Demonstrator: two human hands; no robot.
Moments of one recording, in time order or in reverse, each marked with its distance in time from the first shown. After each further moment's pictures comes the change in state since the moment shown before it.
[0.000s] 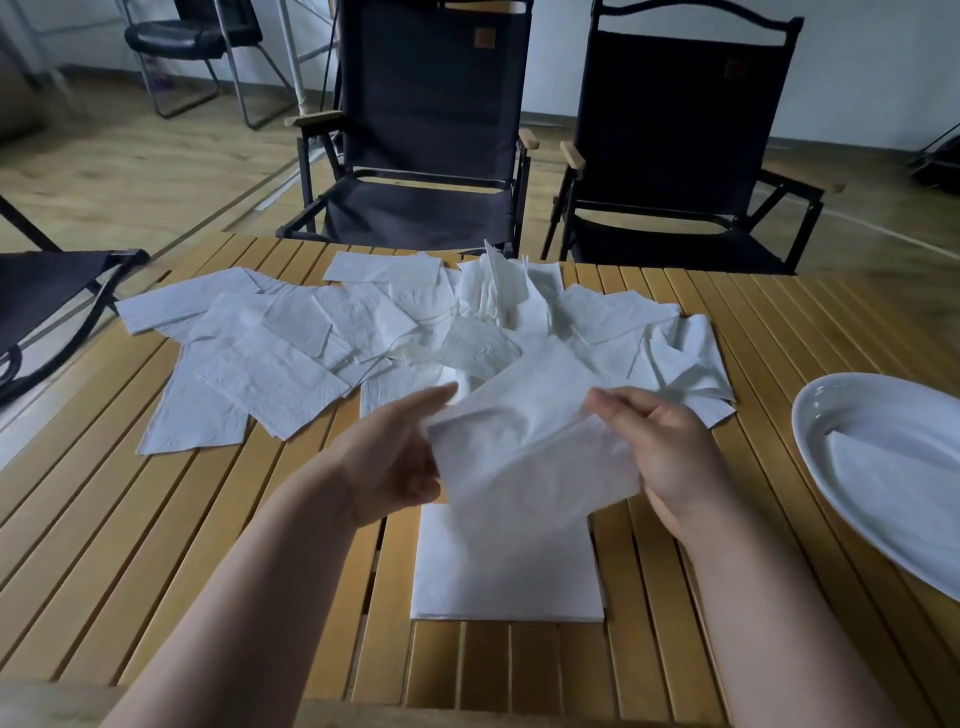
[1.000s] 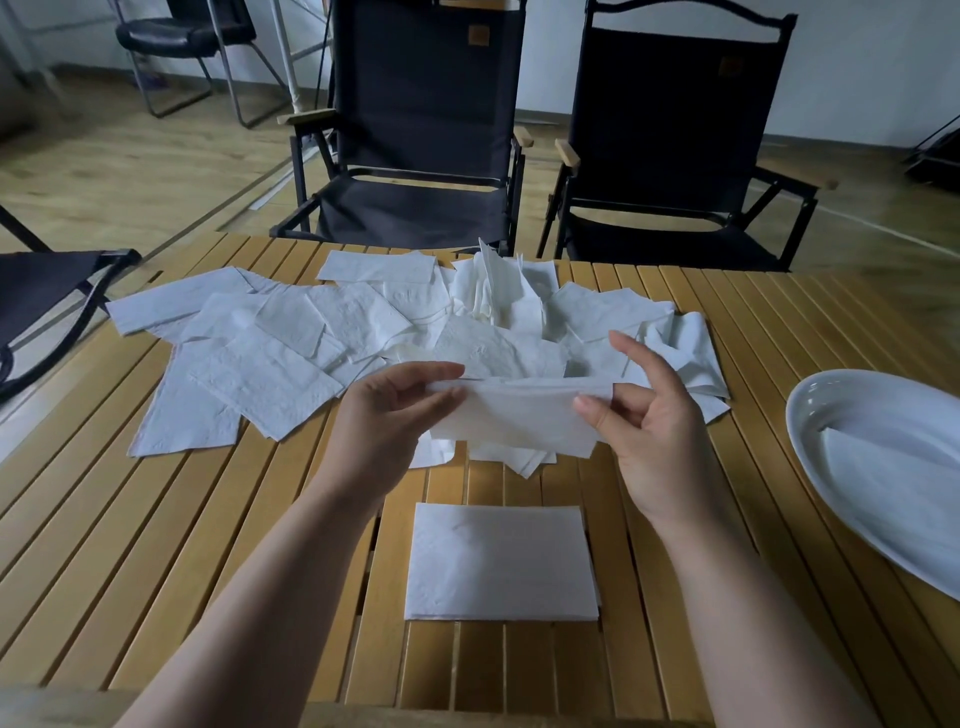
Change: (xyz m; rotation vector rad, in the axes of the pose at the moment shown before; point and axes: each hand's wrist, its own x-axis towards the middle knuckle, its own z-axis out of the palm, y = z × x) left_hand 0.013 -0.009 0.003 0.267 0.319 0.643; right_hand 0.000 0.010 0.001 -0.235 0.107 -0.353
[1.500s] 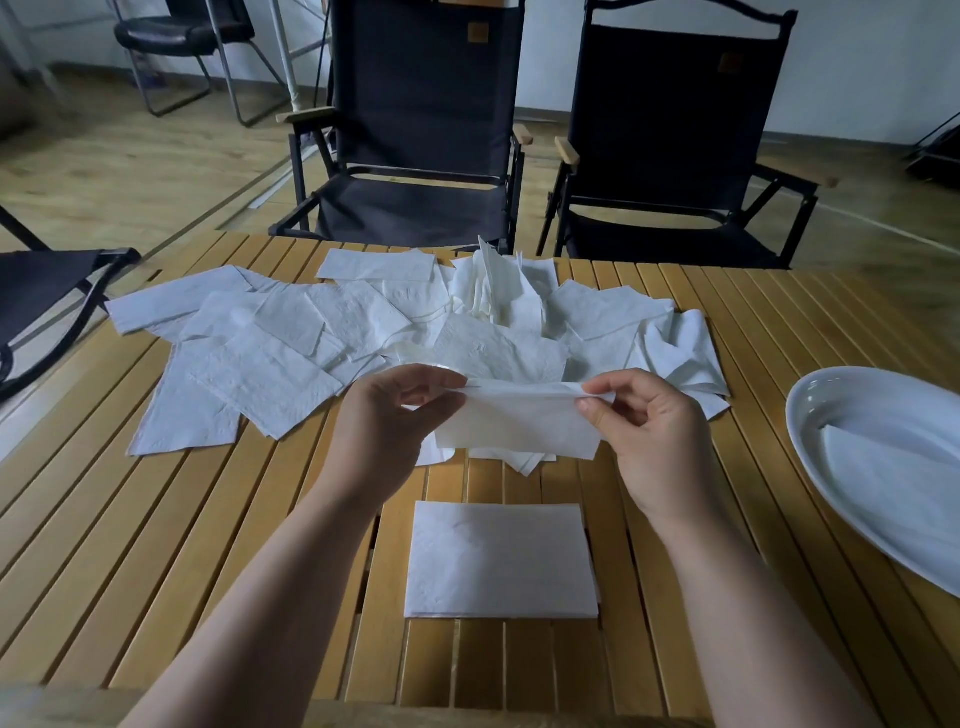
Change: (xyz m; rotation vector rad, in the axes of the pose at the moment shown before) left_hand 0.001 -0.005 -0.001 0.315 0.044 0.120; right_hand 0.001 0.003 0.002 -0.098 0.069 0.007
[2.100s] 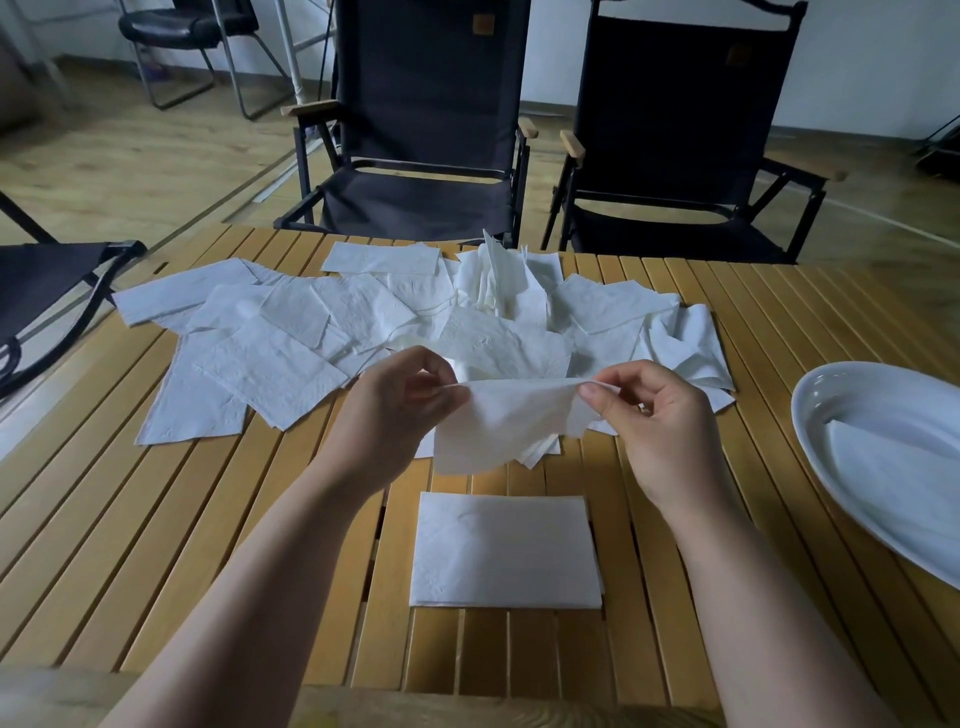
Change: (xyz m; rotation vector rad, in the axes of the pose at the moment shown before) left_hand -0.001 0.004 -0.010 0.003 -0.135 0.009; right_hand 0.000 -0.007 -0.004 -0.012 -0.019 0.025
